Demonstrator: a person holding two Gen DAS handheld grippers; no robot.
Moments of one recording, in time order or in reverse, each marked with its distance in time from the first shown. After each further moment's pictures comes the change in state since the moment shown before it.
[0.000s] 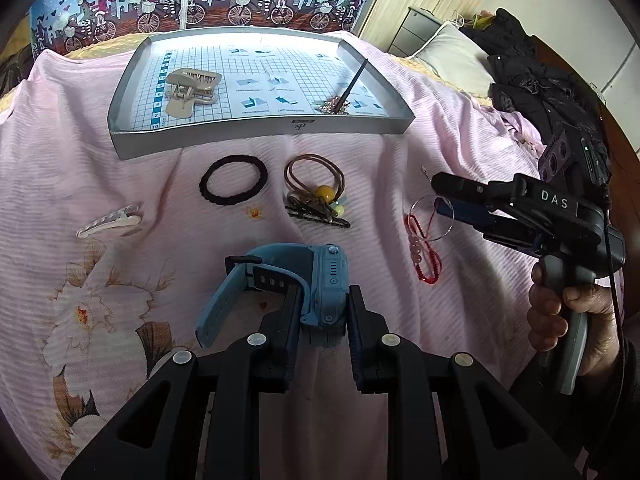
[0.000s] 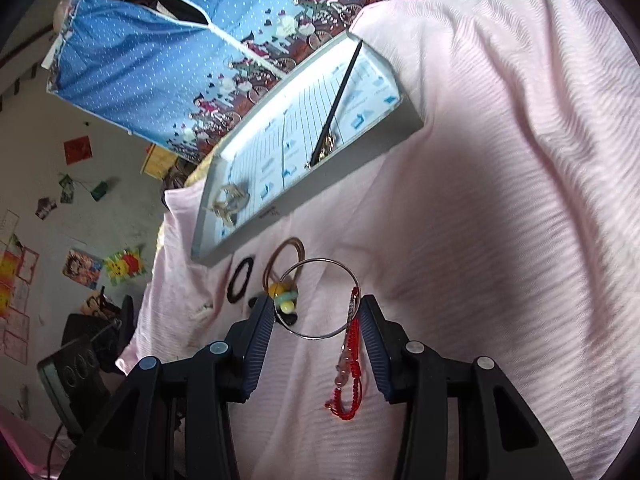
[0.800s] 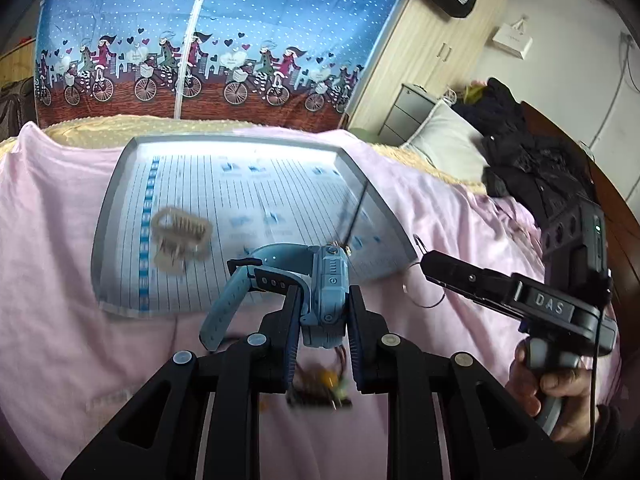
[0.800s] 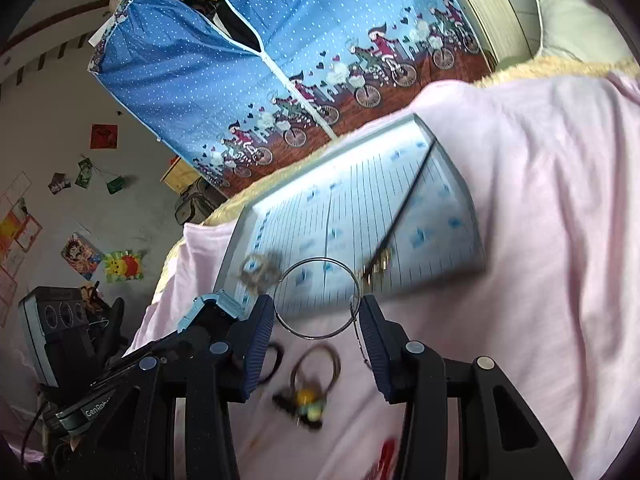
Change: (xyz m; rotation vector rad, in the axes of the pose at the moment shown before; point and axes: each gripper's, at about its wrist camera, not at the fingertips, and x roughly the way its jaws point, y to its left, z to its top) left arm 0.002 0.020 0.108 -0.004 -0.281 -0.034; right arm 0.012 0.048 0.068 -0.212 -0.159 0.002
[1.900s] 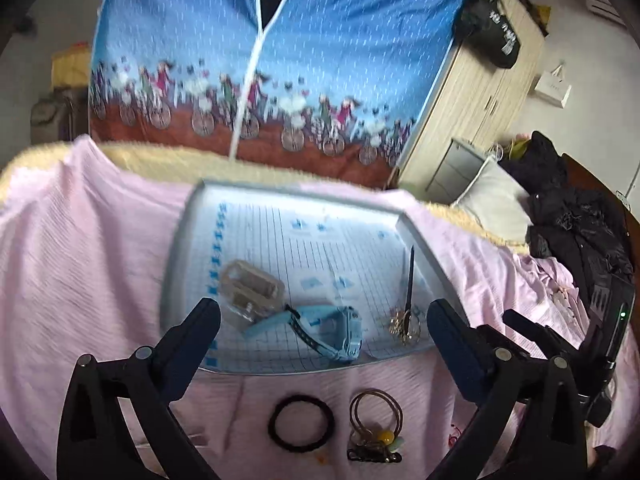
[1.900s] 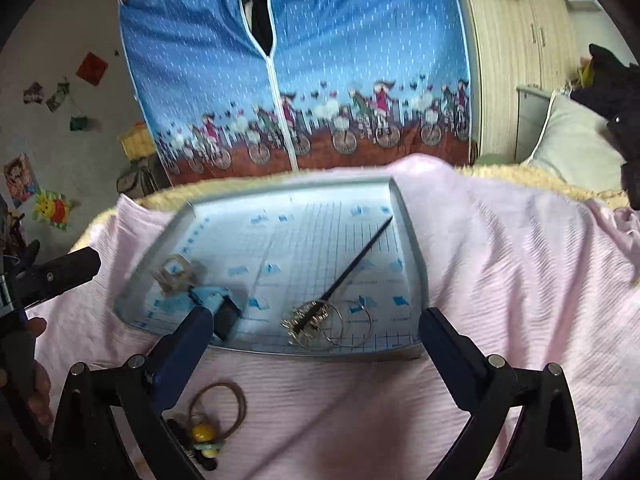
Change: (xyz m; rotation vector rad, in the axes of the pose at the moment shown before) left arm -0.043 0.032 0.011 -0.065 -0.206 0.167; right arm 0.008 0.018 -0.004 -0.336 -0.131 -0.281
